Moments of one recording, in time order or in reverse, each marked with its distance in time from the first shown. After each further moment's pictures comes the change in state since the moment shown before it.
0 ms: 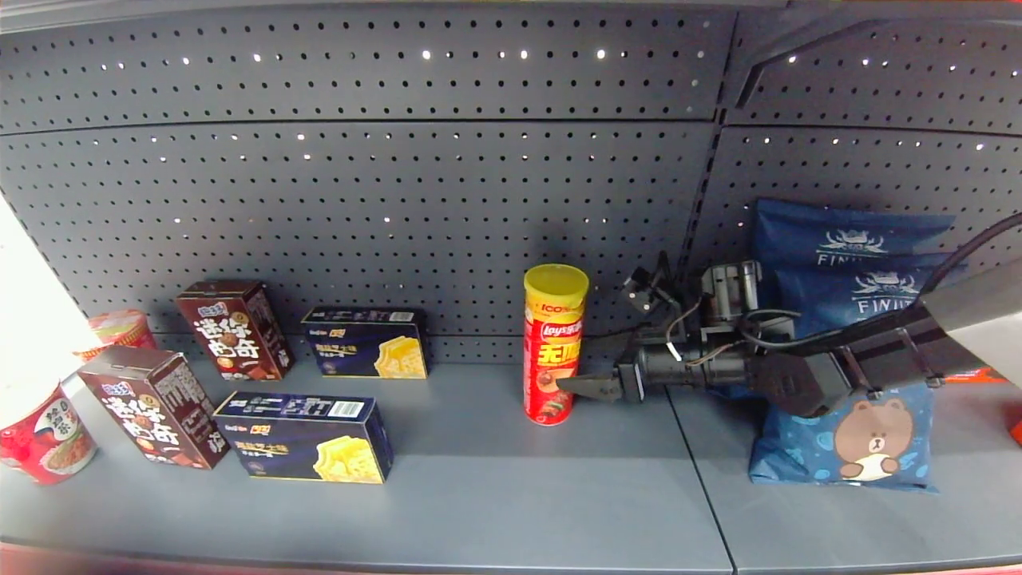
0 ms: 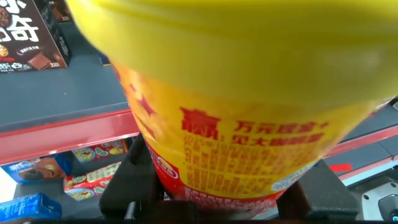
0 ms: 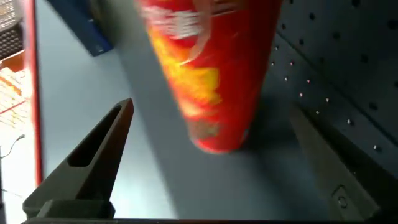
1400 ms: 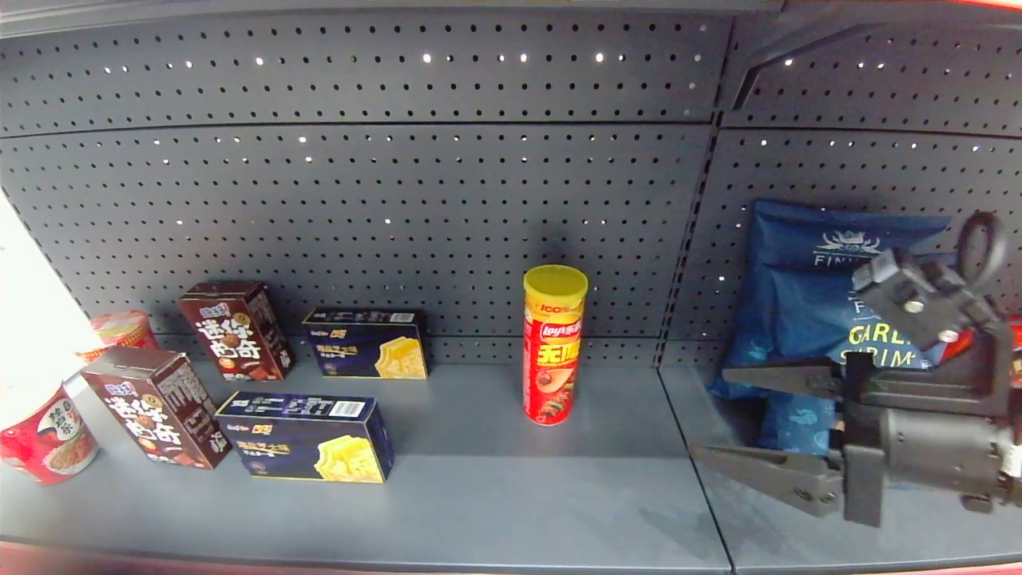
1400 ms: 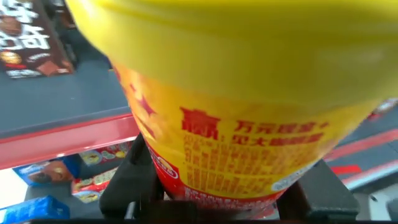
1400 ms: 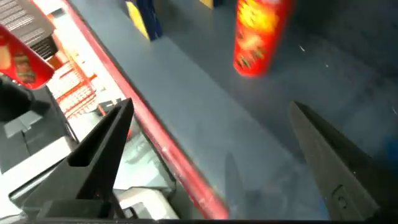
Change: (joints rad) left arm 0.000 -0.001 -0.006 -0.001 0.010 0.023; right arm 0.151 -0.761 0.476 0.224 -0.333 0.112
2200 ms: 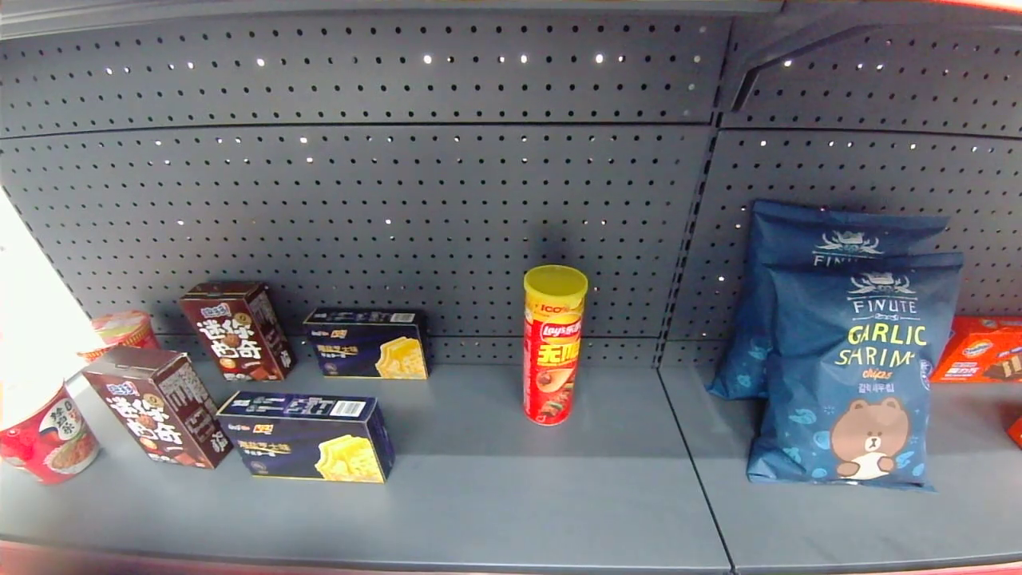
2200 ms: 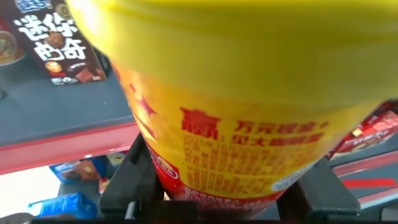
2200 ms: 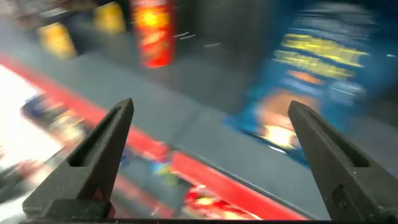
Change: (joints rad) left arm 0.008 -0.006 -0.033 0.013 0.081 0.048; right arm -0.225 -0.771 0.258 0.316 -0.154 -0.005
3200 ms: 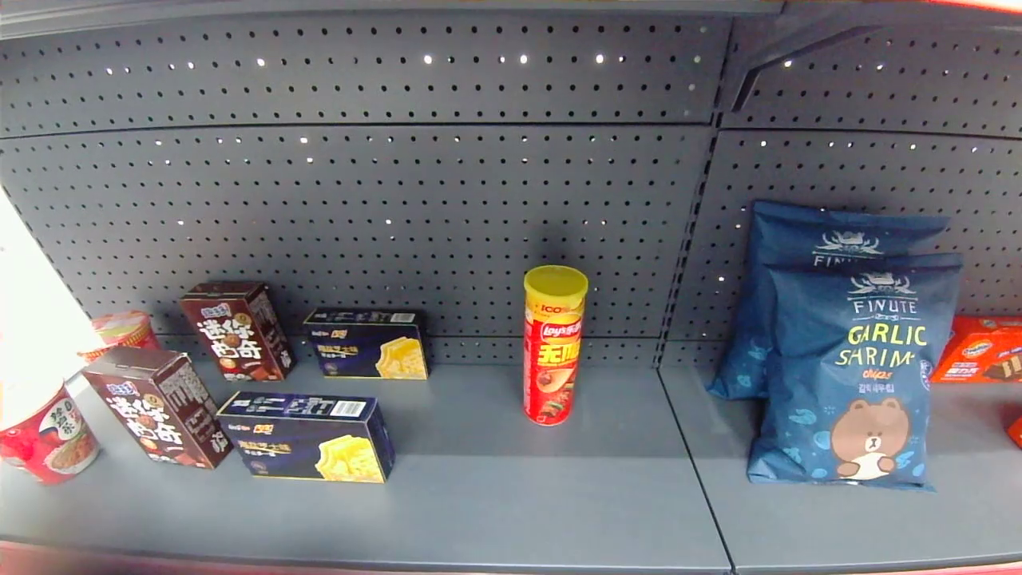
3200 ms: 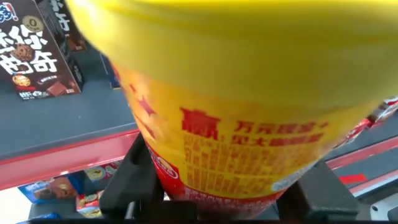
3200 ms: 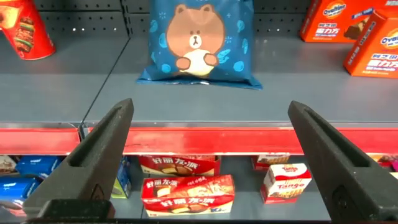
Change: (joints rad) left arm -0.006 0.005 0.010 -0.049 -0.090 -0.036; right arm -0.364 -0.550 0.475 -0.065 -0.201 0.097
